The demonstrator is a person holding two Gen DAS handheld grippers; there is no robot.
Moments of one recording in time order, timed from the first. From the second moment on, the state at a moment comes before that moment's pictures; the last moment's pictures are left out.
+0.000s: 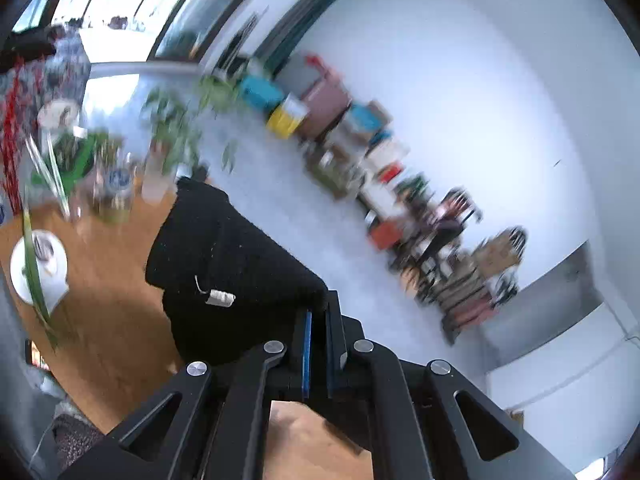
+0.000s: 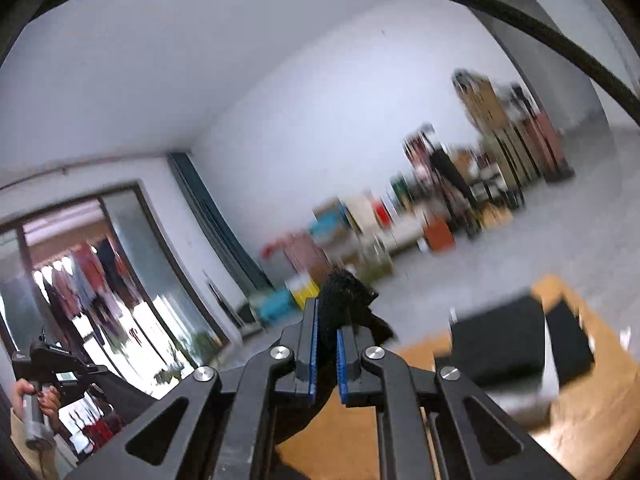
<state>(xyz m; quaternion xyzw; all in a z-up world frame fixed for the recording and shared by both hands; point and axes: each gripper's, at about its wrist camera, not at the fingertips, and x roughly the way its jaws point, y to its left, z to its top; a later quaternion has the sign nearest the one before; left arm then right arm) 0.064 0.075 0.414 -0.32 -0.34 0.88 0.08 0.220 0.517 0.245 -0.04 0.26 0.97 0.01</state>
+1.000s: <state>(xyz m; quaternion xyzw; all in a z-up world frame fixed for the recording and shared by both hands) 0.004 0.100 0.494 -0.28 -0.28 0.91 0.10 0.106 0.476 0.293 -0.07 0.11 0.99 0.04</state>
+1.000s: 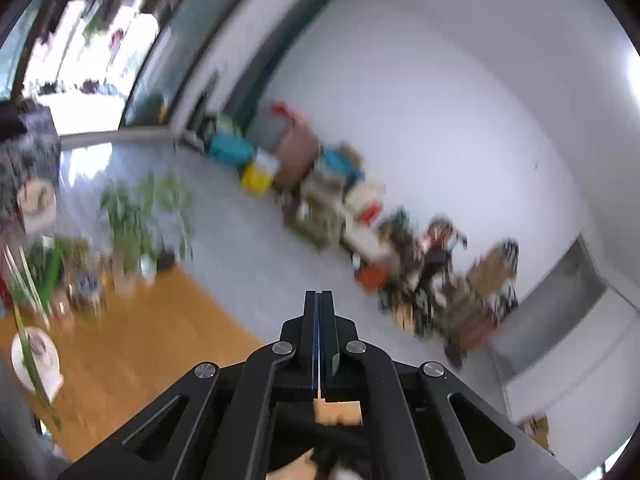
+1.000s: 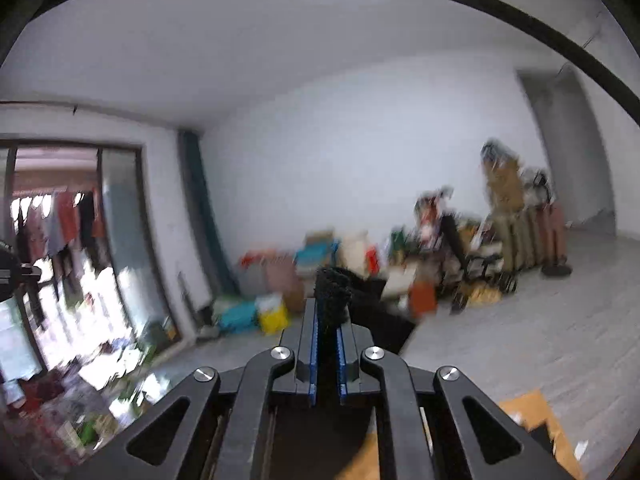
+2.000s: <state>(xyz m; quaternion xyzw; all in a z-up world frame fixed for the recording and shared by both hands) -0.127 0.289 -0.007 -0.60 -0.37 0.70 0.14 0.302 0.653 -0.005 -0.28 0.32 0.87 0.26</state>
